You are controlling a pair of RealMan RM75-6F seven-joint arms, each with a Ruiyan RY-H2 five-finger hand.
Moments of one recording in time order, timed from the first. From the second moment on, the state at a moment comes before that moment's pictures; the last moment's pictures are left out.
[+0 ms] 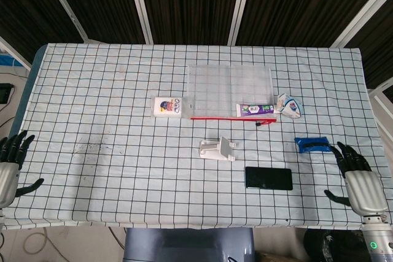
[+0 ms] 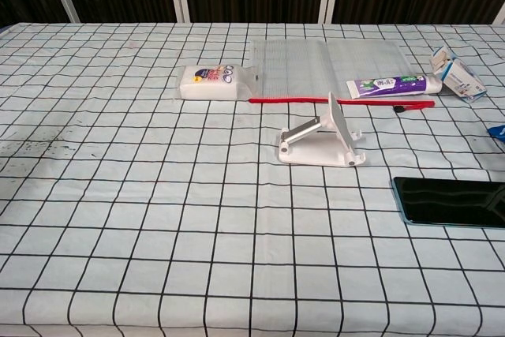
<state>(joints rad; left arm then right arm) -0.09 -1.14 -0.04 -1.58 1.53 1.51 0.08 0.09 -1.10 0.04 -1.65 -1.51 1.44 -0.06</state>
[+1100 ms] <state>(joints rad) -0.11 -1.14 -0.04 -1.58 1.52 1.49 0.05 0.26 -1.24 0.06 -1.81 -1.35 1.16 -0.38</state>
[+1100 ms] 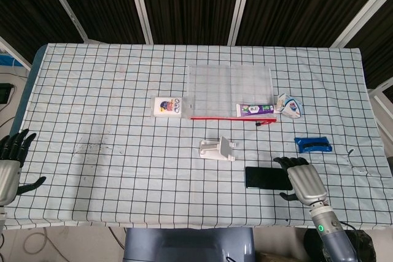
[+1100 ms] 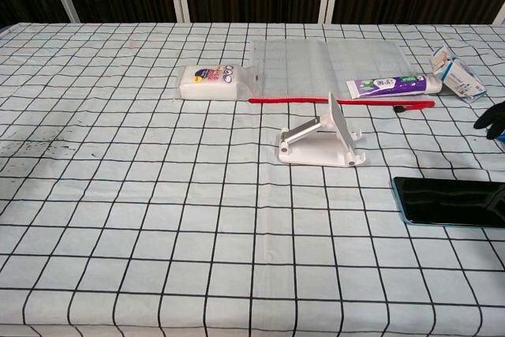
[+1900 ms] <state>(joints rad) -0.11 -1.12 -0.04 -1.59 1.51 1.47 0.02 0.36 -1.43 0.10 -1.77 -1.09 1.10 -0.55</state>
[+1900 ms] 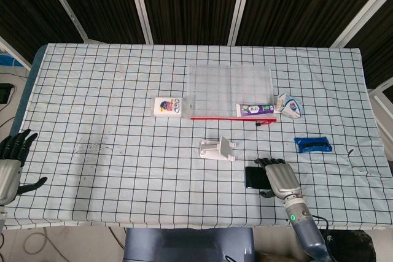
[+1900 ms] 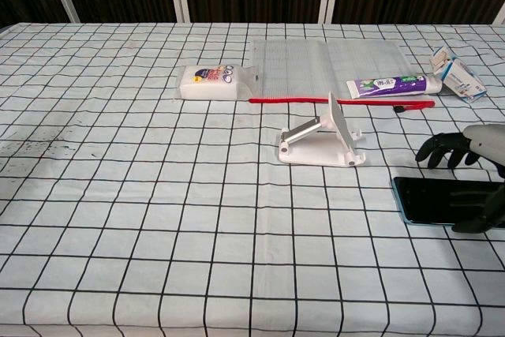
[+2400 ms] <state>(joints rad) -0.12 -1.12 -0.04 -1.60 1.50 1.46 0.01 0.40 -1.47 0.10 -1.74 -1.00 1.10 -0.56</state>
